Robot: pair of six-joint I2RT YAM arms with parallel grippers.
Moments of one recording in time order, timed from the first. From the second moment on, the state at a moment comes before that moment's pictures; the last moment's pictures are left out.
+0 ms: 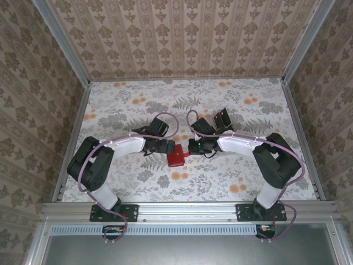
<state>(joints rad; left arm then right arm) -0.65 1.66 0.89 -0.38 -0.05 -0.40 0.65 1.72 0.99 -0.35 -0.17 0.60</state>
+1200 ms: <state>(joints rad) -0.66 1.66 0.88 -0.36 -0.05 -0.40 0.71 1.80 1.06 -0.25 -0.30 0.65</state>
